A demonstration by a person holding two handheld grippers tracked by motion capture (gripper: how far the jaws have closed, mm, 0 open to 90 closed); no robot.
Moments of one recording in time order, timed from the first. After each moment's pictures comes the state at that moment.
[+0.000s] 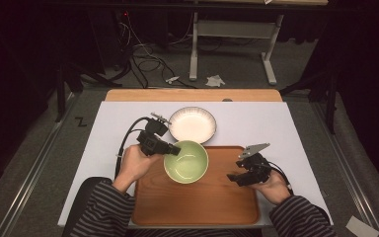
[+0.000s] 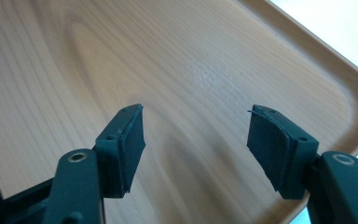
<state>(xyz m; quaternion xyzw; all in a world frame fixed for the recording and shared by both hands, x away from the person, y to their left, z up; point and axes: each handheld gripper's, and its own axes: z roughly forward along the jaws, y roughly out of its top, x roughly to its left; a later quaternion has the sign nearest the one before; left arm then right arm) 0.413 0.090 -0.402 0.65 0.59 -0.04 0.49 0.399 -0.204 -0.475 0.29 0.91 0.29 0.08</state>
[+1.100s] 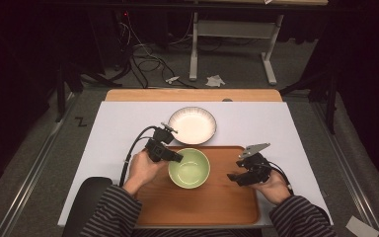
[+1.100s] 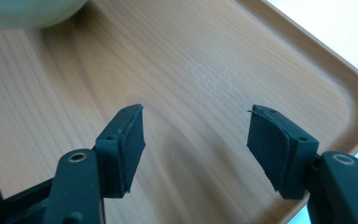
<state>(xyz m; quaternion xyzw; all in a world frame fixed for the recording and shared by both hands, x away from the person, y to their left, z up) 0.423 0.074 -0.451 0.65 0.61 -0.03 0.45 0.399 -0.205 -0.475 0.29 0.91 0.29 0.08</state>
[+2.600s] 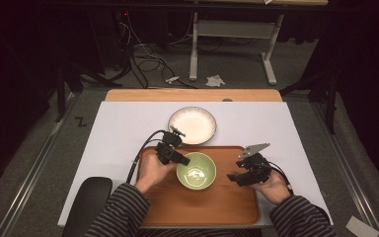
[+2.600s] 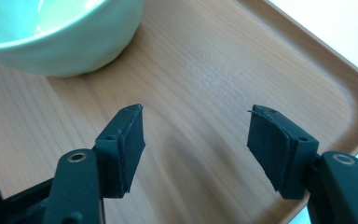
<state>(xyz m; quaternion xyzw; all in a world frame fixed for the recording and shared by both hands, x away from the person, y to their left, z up) 0.436 0.053 -0.479 0.65 0.62 -0.06 0.43 0.399 -0.204 -0.476 0.29 0.91 0.29 0.08</state>
